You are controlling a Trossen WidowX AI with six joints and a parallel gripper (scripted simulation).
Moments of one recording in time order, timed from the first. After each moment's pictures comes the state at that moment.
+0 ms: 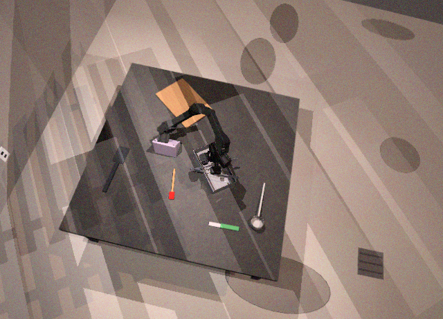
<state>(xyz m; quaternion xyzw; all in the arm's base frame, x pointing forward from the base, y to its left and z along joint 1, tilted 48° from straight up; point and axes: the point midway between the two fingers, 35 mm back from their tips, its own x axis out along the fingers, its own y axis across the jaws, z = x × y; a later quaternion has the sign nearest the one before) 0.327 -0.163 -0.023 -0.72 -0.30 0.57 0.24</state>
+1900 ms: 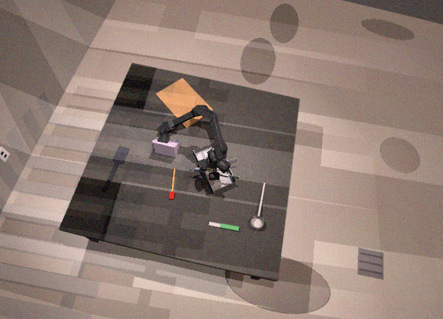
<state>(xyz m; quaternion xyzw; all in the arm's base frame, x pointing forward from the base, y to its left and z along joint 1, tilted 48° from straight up) 0.335 -0.117 -0.076 -0.72 -0.30 0.57 0.25</state>
